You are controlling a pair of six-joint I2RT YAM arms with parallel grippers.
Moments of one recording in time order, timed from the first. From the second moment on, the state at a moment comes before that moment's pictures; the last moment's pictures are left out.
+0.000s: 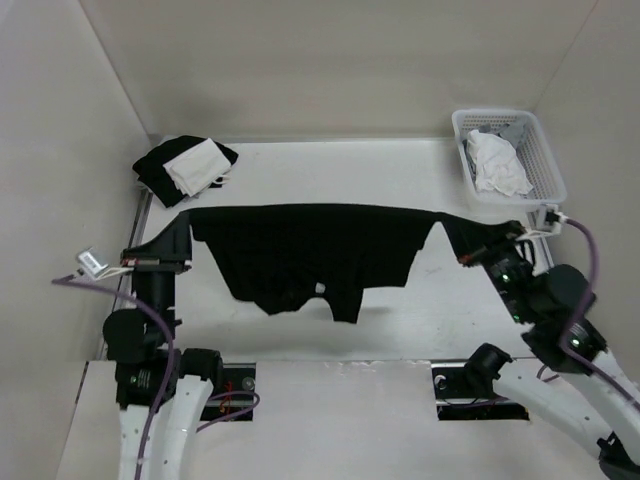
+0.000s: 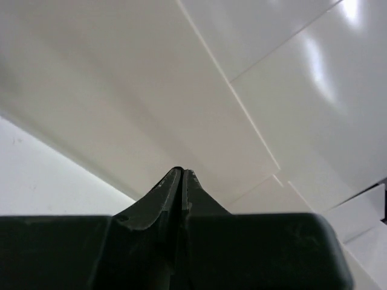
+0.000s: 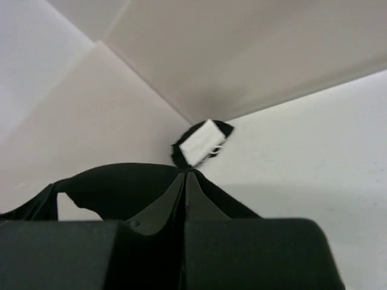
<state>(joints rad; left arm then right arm) -0.10 0.25 0.65 -0.03 -0.14 -0.99 0.70 0.50 0.81 -0.12 0.31 0.70</state>
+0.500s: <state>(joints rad) -0.10 0.22 0.61 -0.36 -0.15 -0.94 0.92 0.64 0.86 -0.34 0.54 0.67</state>
